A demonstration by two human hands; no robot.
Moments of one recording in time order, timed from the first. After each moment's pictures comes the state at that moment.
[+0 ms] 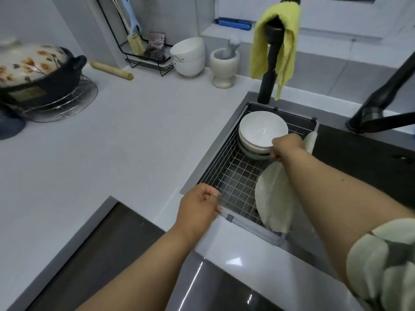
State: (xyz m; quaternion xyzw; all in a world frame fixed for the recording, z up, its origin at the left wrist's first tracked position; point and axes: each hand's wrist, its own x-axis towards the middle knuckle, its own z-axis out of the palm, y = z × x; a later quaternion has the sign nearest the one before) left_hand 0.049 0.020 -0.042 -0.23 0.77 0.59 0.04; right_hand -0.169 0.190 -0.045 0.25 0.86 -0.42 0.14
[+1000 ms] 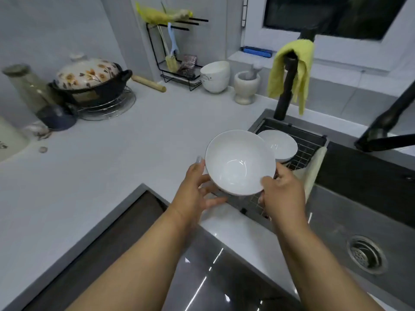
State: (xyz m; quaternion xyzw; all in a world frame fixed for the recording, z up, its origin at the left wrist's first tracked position) left_hand 0.091 -0.003 0.029 -0.24 0.52 0.82 -0.01; right_hand 0.041 0.152 0.029 0.06 0.78 -0.63 0.04
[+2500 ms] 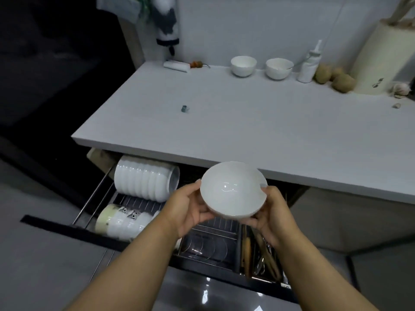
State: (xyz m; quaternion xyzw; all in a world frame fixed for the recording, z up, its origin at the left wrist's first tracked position) left_hand 0.798 -0.179 -0.018 -0.49 0.21 0.76 -0.38; right_hand 0.607 -0.156 -0.030 -0.17 0.52 -0.49 0.68
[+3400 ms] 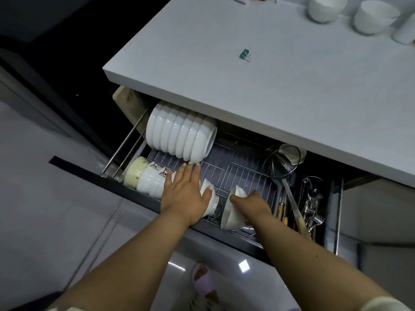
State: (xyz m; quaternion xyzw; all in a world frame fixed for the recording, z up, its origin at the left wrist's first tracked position) left_hand 0.923 -0.166 -0.135 -0.72 0.67 0.18 0.01; right_hand 0.743 -0.193 -0.183 -0.40 0.78 0.01 0.47
